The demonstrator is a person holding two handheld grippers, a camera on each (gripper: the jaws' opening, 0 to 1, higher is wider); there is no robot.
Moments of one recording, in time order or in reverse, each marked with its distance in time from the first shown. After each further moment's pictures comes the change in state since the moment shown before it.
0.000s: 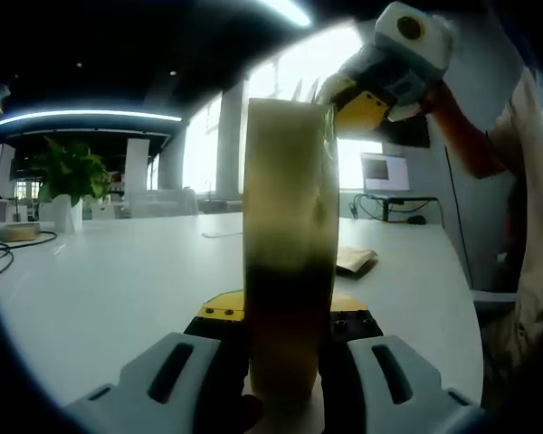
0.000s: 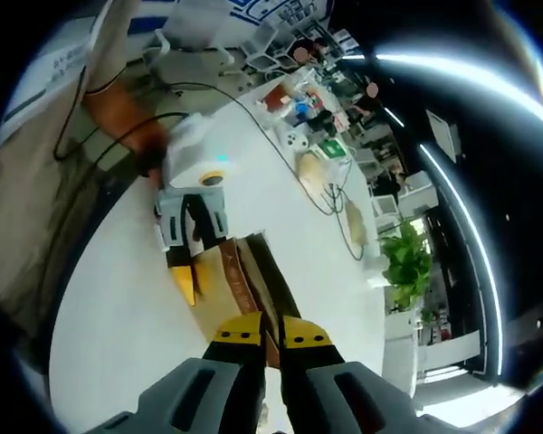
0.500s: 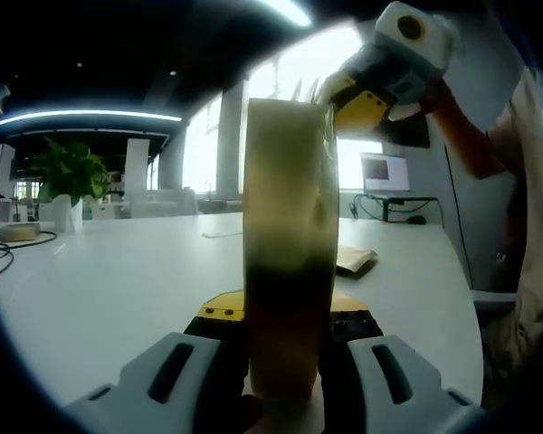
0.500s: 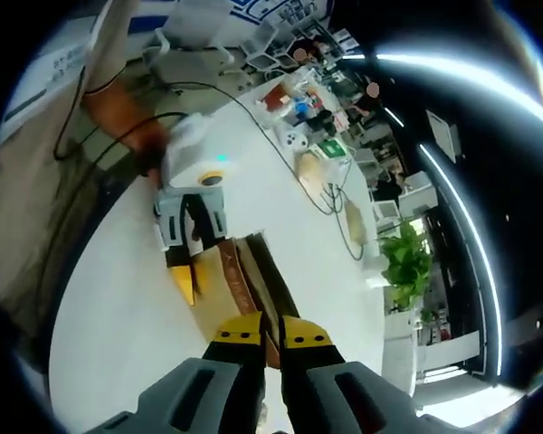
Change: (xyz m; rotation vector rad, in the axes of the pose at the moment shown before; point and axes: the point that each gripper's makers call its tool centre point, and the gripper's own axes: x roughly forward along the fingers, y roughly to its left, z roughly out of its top) left arm 0.000 0.000 0.000 0.000 0.000 -0.001; right arm 0.001 -0.003 0.000 0.001 0.000 -0.004
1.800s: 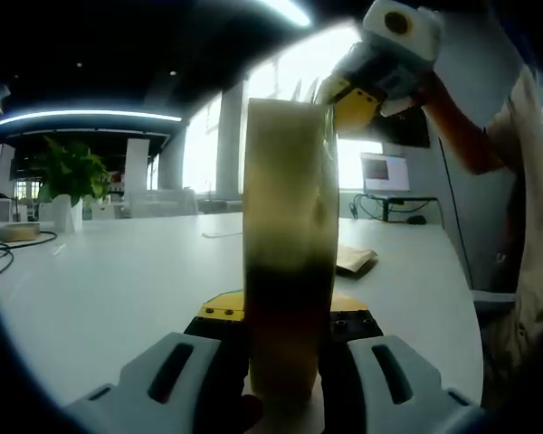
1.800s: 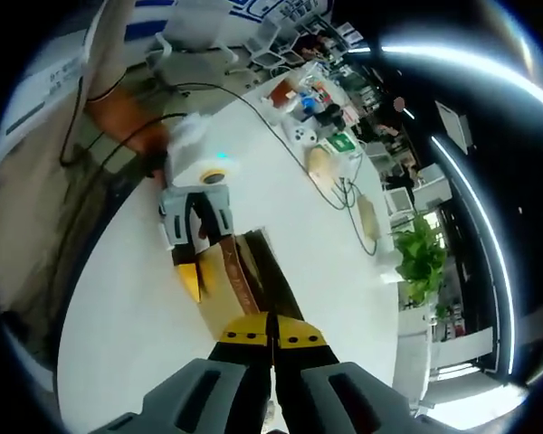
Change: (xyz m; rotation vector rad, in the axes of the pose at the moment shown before) left arm -0.001 0.000 -0.001 0.000 0.000 -0.002; right arm 0.003 0.003 -0.003 0.007 0.026 0.088
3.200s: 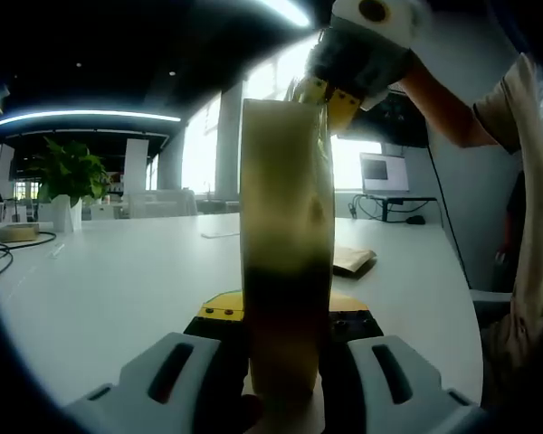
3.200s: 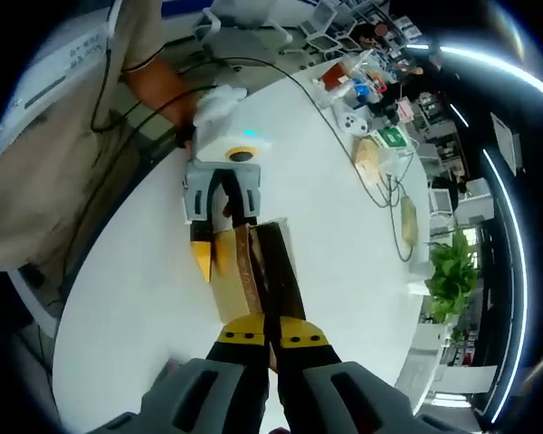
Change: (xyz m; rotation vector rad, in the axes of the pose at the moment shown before) left arm 0.000 -0.002 0.000 0.002 -0.001 -0.008; right arm 0.015 0.003 -0.003 -0.185 0.097 0.242
